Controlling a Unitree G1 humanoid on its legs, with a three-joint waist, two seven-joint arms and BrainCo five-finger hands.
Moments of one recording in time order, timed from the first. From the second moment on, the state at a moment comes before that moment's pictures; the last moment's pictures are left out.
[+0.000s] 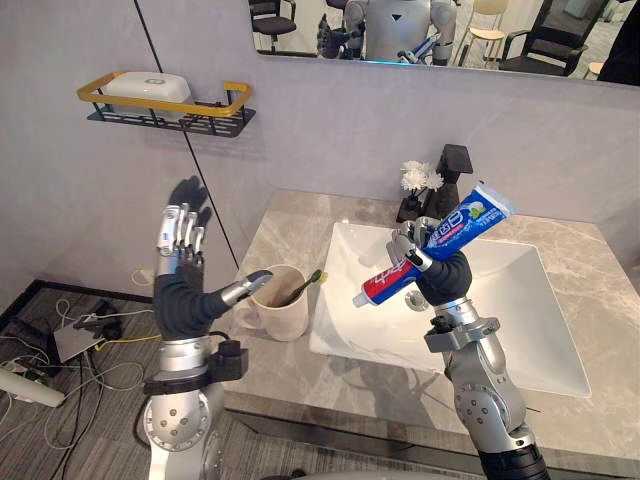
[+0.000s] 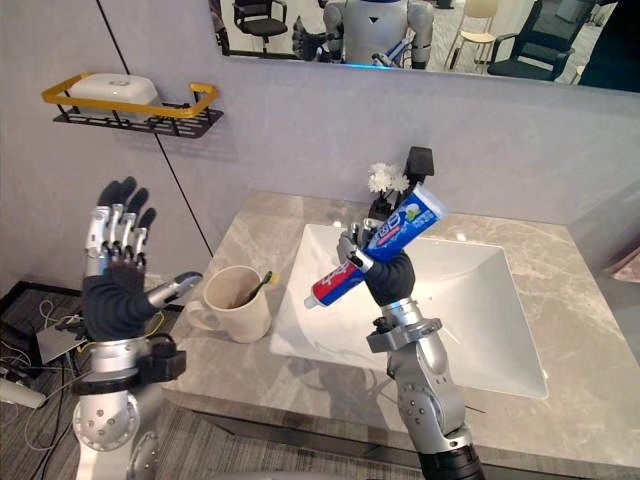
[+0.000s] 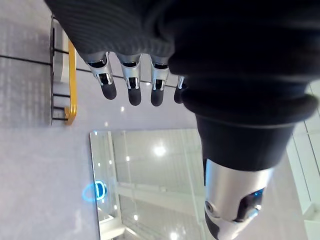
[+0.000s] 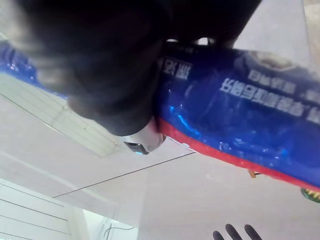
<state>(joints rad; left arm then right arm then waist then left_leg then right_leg) 0.32 0.01 0.14 -0.66 -0.02 -0.27 0.10 0.01 -0.12 0.13 -0.34 0.70 -0.11 0.25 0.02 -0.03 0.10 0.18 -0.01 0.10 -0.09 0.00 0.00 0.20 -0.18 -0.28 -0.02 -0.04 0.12</state>
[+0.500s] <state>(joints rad) 0.43 -0.10 0.59 -0.29 -0.21 -0.25 0.18 0.09 -0.08 -0.03 -0.34 0.69 -0.11 0.24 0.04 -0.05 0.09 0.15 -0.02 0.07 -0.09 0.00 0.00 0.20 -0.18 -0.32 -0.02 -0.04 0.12</state>
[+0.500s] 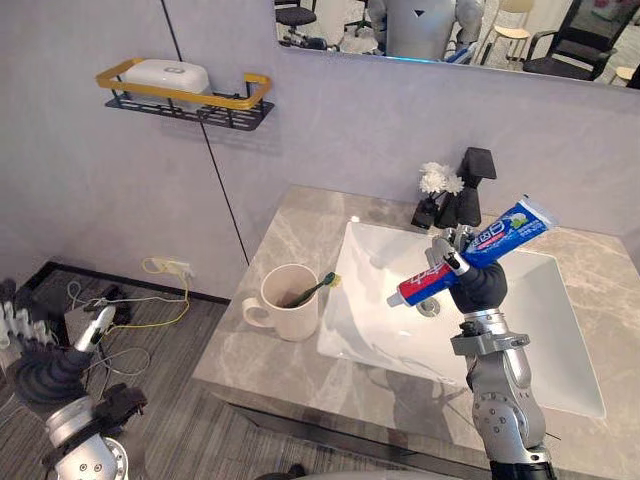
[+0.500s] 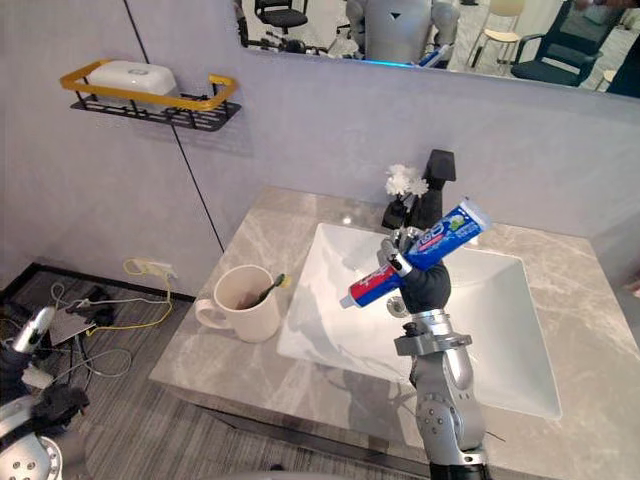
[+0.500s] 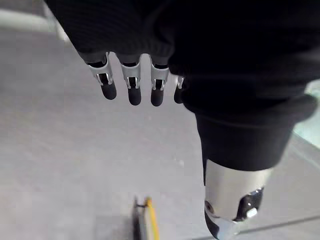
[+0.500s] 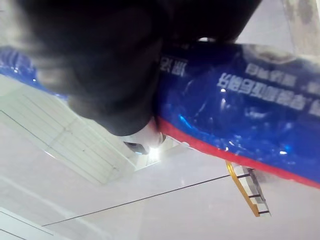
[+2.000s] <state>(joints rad) 0.23 0.01 0.35 0.87 -0.18 -0.12 0.02 -0.35 -0.16 0.20 -0.49 0.58 -0.23 0.22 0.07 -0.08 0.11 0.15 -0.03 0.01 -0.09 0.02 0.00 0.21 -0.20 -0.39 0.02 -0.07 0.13</state>
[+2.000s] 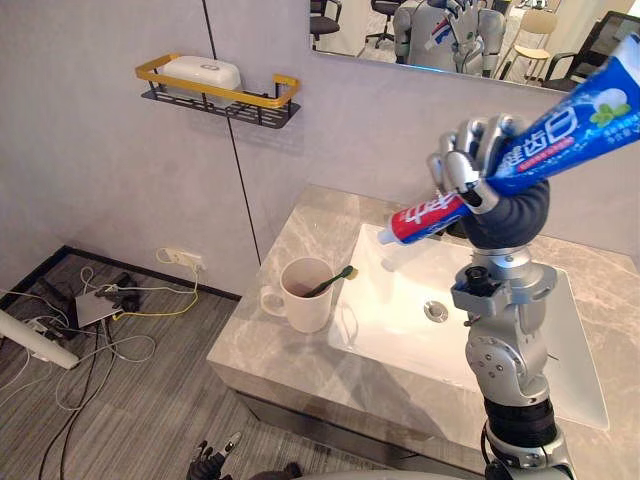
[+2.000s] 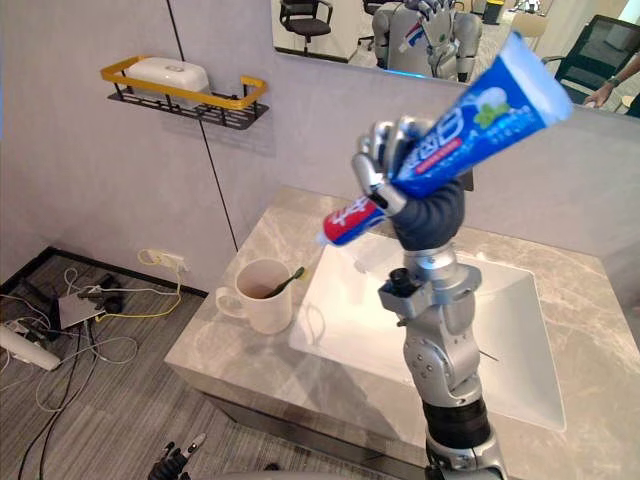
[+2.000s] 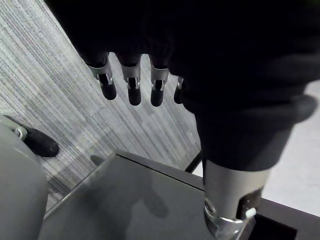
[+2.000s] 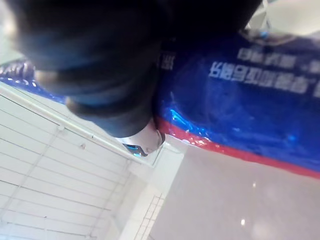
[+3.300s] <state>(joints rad) 0.21 0.09 0.20 0.90 -0.18 -0.12 0.02 -0.43 -0.14 0.44 -0.18 0.12 -0.15 0.13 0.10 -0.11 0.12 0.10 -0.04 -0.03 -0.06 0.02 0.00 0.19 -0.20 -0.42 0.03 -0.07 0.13</state>
